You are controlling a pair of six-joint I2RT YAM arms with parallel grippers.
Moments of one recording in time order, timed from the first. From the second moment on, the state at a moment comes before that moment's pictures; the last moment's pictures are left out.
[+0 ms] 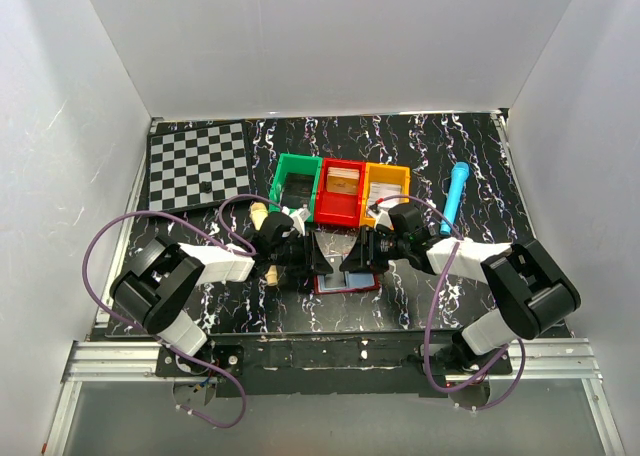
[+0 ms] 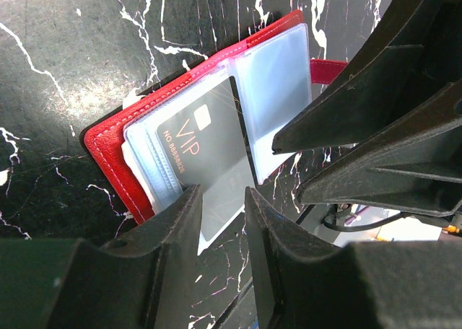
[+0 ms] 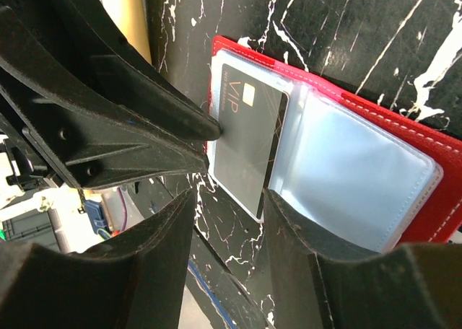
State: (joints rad) left arm -0.68 1.58 0.59 0.29 0.44 -0.81; right arm 0.56 1.49 0.56 0.16 -0.64 0.74
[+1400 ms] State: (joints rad) left arm -0.68 1.53 0.58 0.22 0.40 -0.80; right arm 0.56 1.54 0.58 0.19 -0.65 0.76
